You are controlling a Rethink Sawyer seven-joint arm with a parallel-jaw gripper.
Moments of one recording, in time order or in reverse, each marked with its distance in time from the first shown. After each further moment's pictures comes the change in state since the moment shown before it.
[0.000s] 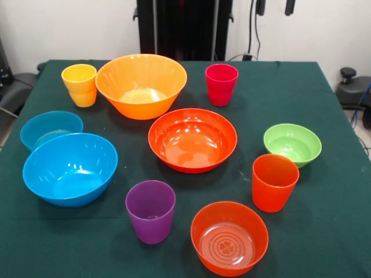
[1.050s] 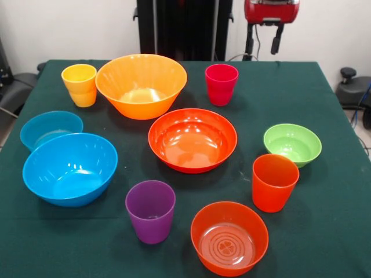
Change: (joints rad) arm 0.000 0.250 -0.006 0.000 0.001 -0.194 0.000
